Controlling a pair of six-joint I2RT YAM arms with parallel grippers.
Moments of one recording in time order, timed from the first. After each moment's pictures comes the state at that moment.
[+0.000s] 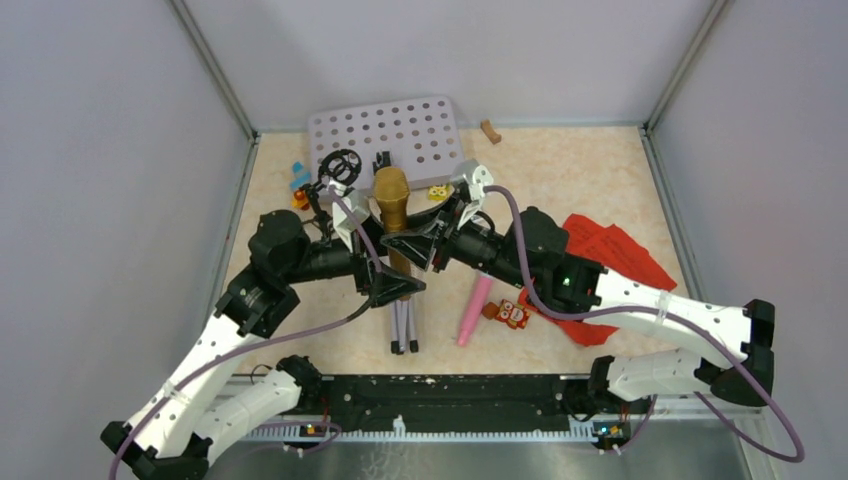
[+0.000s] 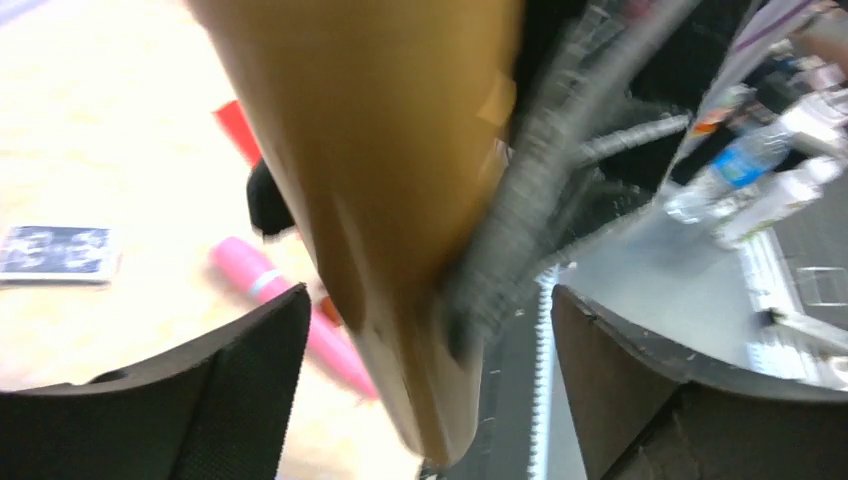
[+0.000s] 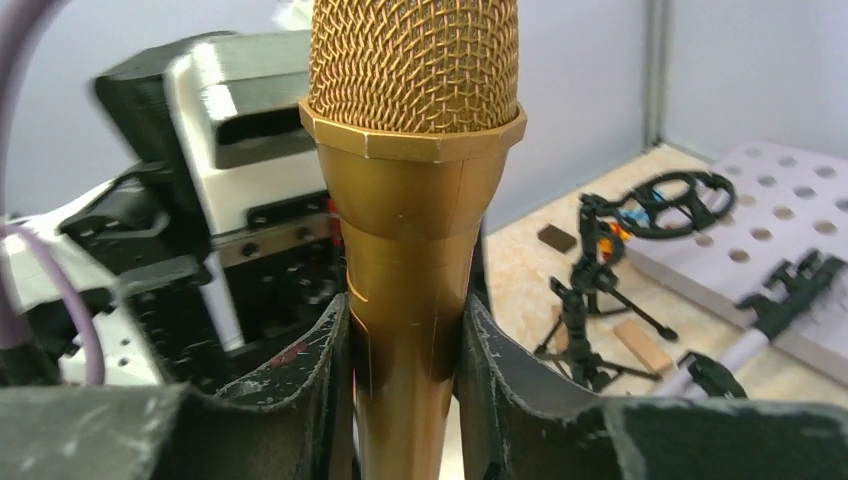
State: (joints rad) left arm -0.59 0.79 0.97 -0.24 0.83 -0.26; right arm 1.18 1.19 1.17 0.21 0.02 0.25
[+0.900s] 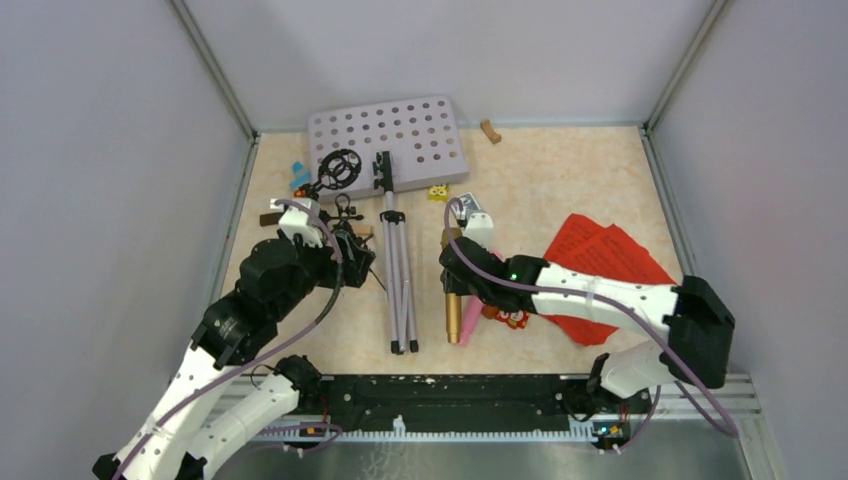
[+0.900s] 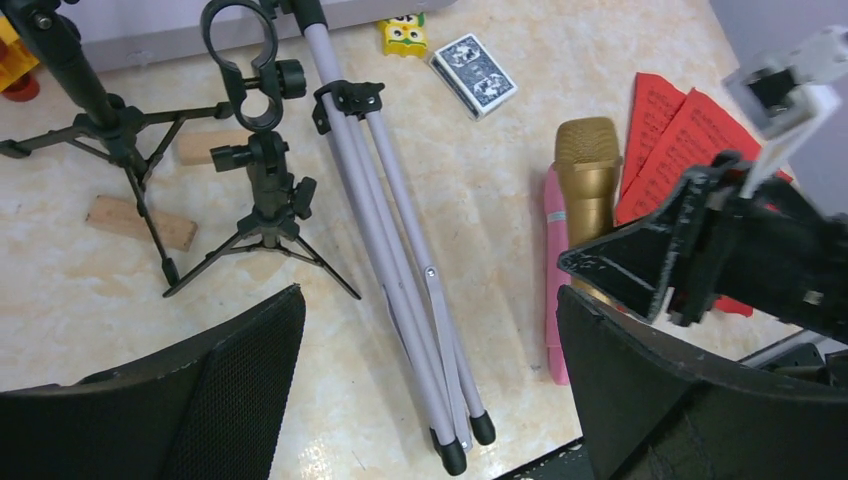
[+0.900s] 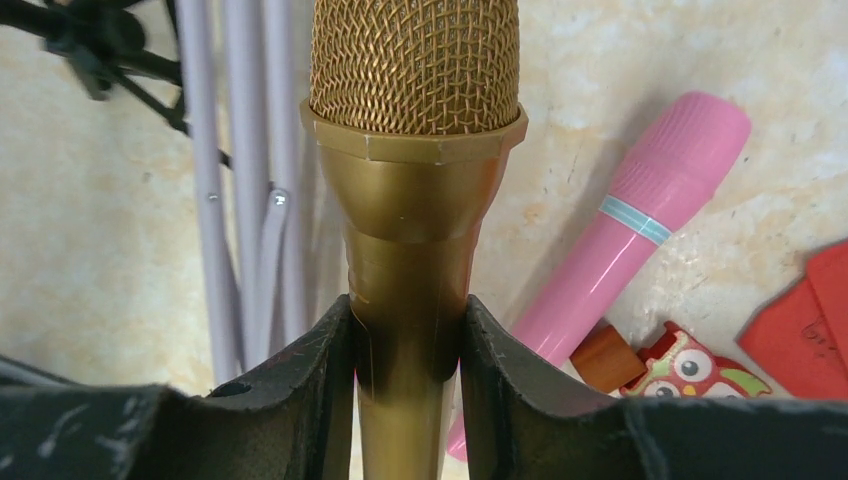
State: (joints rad) left arm -0.59 0.62 0.92 -0.66 -0.11 -0.41; right arm 1.11 1.36 1.02 -0.45 0.50 0.81
